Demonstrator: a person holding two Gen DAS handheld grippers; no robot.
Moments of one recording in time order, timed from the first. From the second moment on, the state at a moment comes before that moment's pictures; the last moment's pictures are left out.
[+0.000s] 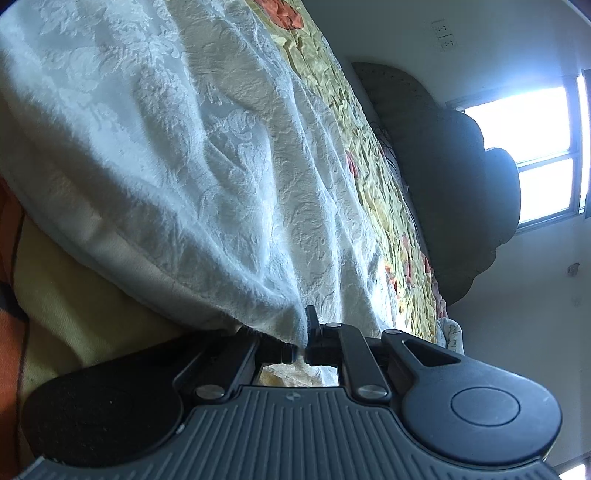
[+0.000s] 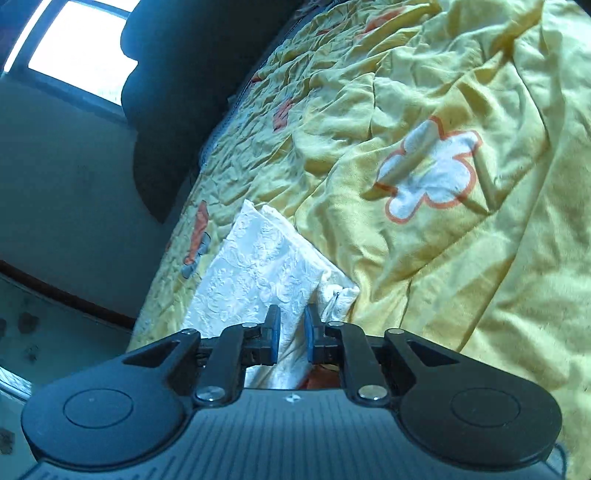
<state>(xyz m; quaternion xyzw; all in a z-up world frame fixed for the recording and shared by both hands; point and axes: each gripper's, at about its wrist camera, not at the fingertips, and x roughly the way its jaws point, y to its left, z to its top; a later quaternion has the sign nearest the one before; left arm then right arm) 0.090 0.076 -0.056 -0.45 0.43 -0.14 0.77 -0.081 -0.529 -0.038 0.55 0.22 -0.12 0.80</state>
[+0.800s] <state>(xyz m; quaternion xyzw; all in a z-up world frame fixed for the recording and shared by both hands) 0.073 0.062 -0.014 -0.32 0.44 -0.13 0.83 -0.104 -0.558 -0.032 0.54 0.23 -0.15 0.79</state>
